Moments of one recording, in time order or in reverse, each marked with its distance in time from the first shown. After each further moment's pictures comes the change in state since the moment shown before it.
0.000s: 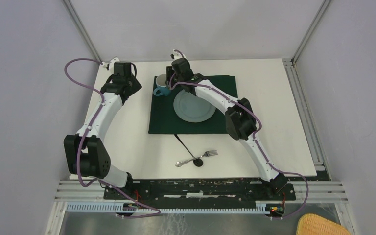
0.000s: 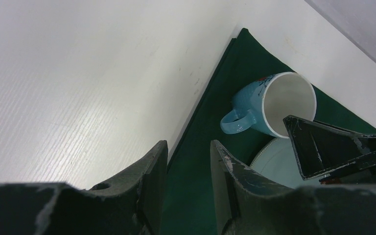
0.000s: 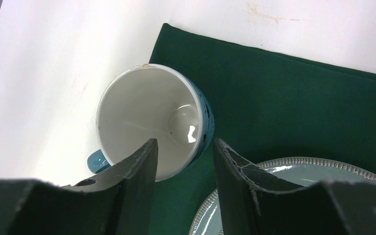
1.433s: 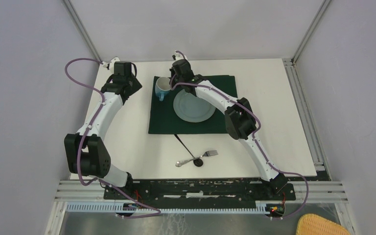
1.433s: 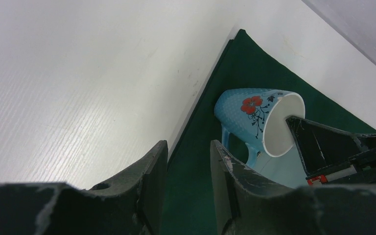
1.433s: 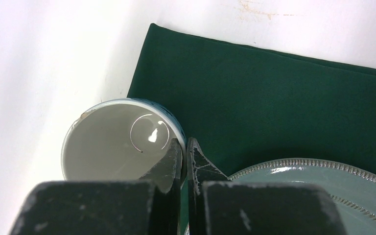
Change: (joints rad) left arm 0.001 0.007 0.000 0.013 0.002 0.000; right arm -0.004 0.016 -0.009 0.015 -0.002 0.019
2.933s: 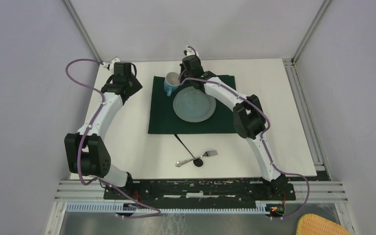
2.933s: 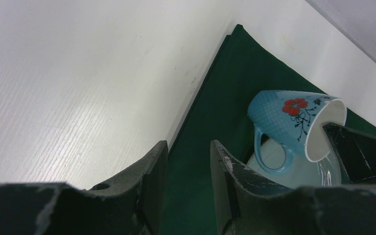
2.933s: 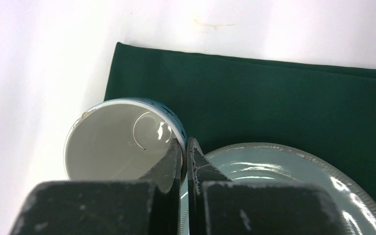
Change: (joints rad) left arm 0.005 0.005 -0.007 0.008 0.024 0.000; right arm -0.064 -0.129 -0.163 0.044 0.032 0.037
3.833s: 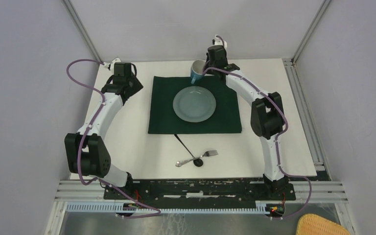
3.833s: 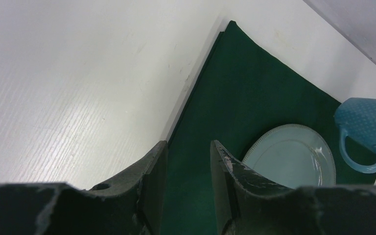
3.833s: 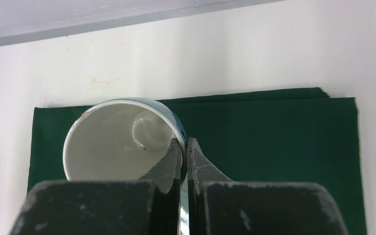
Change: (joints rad) left arm 0.000 0.000 -0.008 0.011 0.026 -0.001; right arm -0.178 -0.188 -0.196 0.018 0.113 -0.039
